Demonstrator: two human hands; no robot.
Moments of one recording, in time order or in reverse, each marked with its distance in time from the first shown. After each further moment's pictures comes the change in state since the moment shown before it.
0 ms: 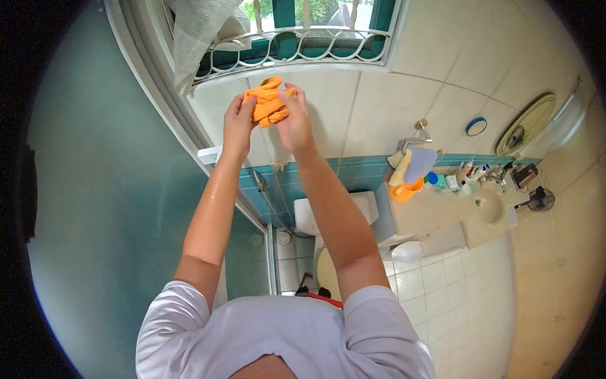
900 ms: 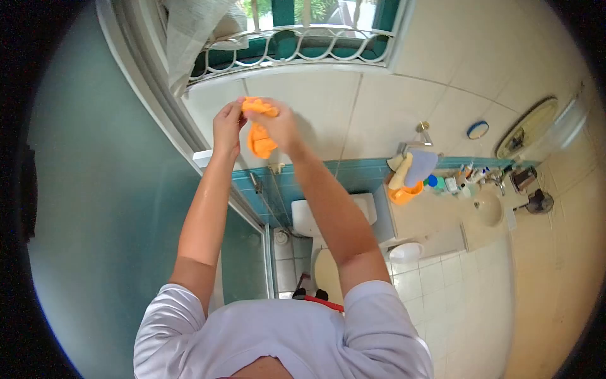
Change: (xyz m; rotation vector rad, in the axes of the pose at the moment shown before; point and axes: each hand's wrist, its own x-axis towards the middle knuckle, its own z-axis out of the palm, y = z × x) left_hand 0.028 -0.031 -0.030 -0.011 0.084 -0.133; right_hand 0.011 0.016 -0.014 -0.641 -0.059 0.134
